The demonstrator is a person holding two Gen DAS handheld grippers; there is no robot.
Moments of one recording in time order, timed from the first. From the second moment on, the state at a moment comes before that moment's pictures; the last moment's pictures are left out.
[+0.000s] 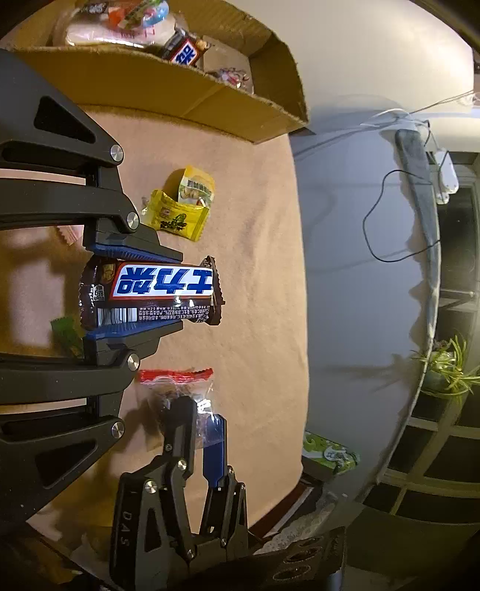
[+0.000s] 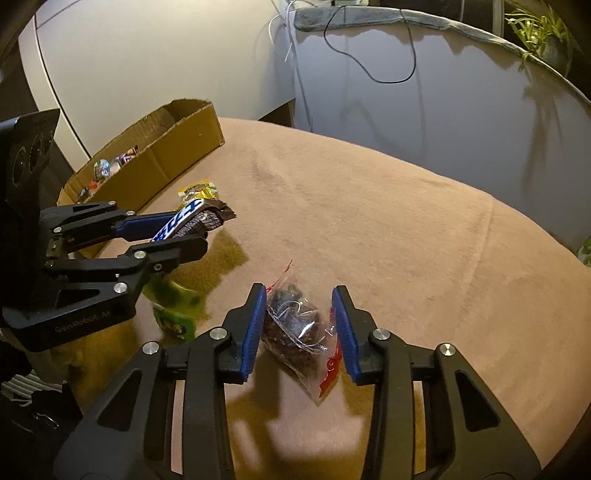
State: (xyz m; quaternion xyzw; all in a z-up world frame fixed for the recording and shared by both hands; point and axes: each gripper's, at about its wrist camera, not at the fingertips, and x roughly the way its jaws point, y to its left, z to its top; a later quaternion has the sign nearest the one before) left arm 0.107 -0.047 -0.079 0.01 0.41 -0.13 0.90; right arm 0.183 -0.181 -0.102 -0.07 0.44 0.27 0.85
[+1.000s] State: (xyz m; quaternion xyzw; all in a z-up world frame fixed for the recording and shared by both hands) left arm 0.073 0.059 -0.009 -0.09 0.34 -0.09 0.93; right arm 0.187 -0.128 -0.018 -0.06 0.36 0.30 0.88
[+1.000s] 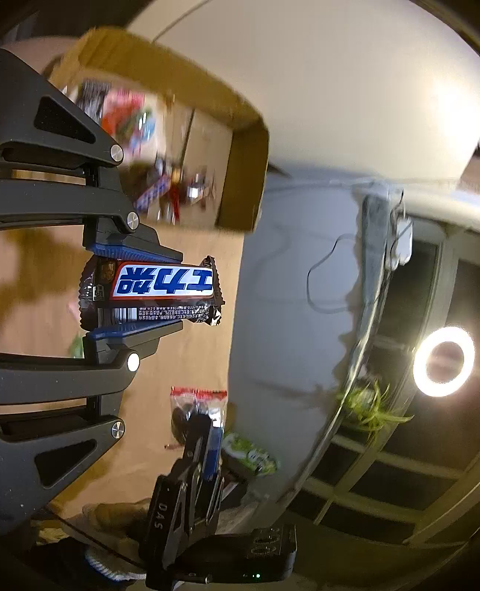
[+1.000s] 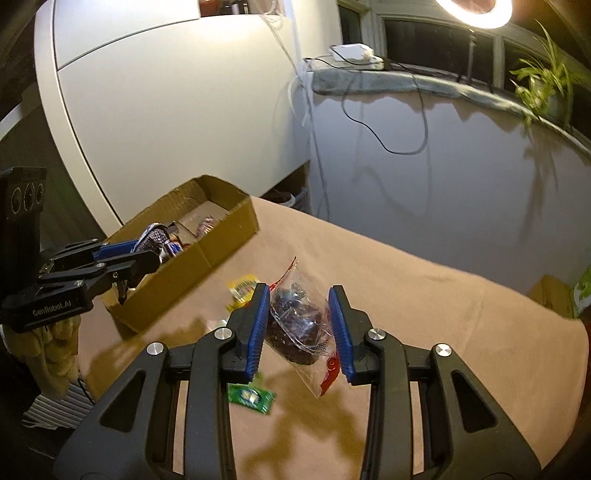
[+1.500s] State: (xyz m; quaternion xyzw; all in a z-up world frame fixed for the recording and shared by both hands) left arm 0.058 0.153 -0.015 -0.09 0.33 0.01 0.94; right arm 0.225 -0.019 -0.010 -0.09 0.36 0.35 0.86
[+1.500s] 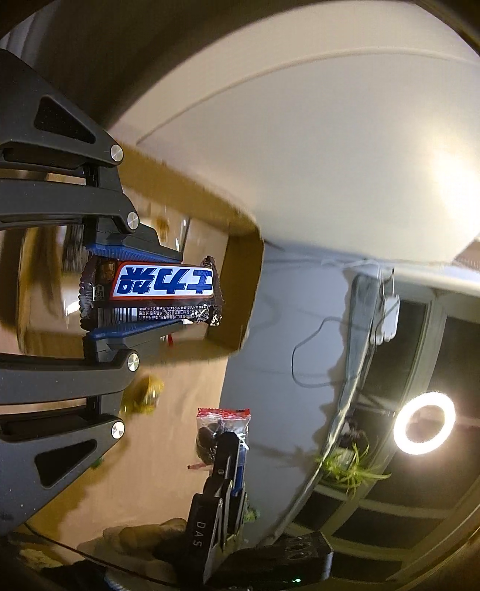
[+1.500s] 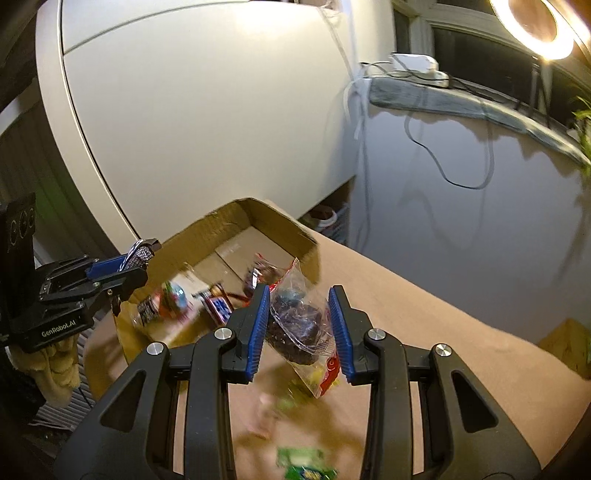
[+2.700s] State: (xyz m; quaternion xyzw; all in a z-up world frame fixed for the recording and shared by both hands) left arm 0.059 0.164 -0.020 -0.05 0.32 0.05 0.95; right arm 0.234 0.074 -0.015 -0.12 0.36 0.39 0.84
